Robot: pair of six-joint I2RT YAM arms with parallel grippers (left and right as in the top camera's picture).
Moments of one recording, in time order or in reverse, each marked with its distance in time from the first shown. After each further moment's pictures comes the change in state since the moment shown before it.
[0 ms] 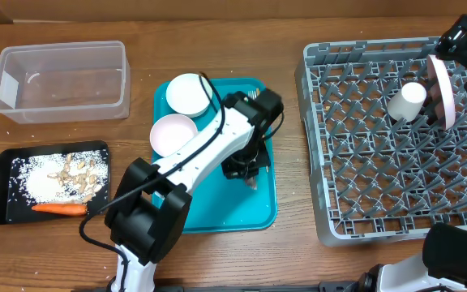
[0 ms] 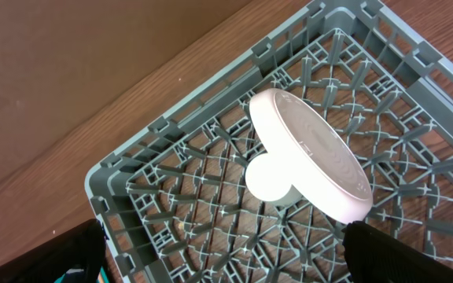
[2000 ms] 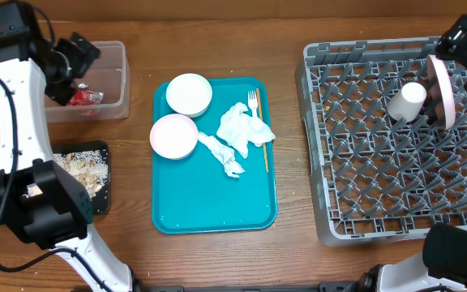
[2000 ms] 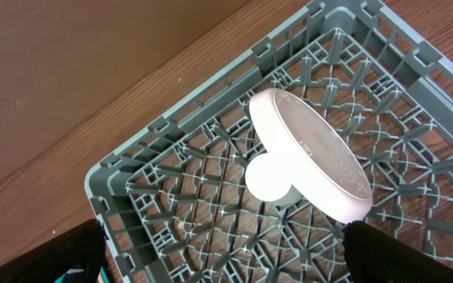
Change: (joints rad) left arm 0.948 -0.014 0.329 0.200 0.132 0.264; right arm 0.000 0.000 0.000 0.000 0.000 0.000
